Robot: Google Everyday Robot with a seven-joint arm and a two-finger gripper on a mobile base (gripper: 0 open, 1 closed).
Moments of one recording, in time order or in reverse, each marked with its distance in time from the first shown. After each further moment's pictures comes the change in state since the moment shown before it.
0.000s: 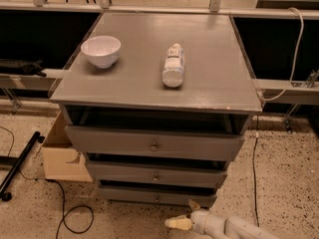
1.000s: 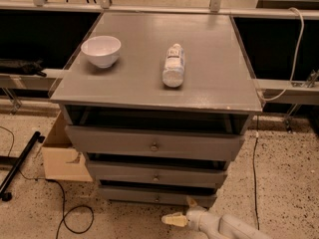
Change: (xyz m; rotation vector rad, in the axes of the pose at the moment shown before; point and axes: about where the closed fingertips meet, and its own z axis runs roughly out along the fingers) arm -0.005 -0.010 0.020 0.053 -0.025 -0.055
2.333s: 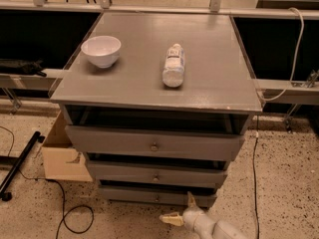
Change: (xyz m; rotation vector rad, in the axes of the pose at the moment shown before) arm -0.007 -0.010 0.010 0.162 -0.055 -0.197
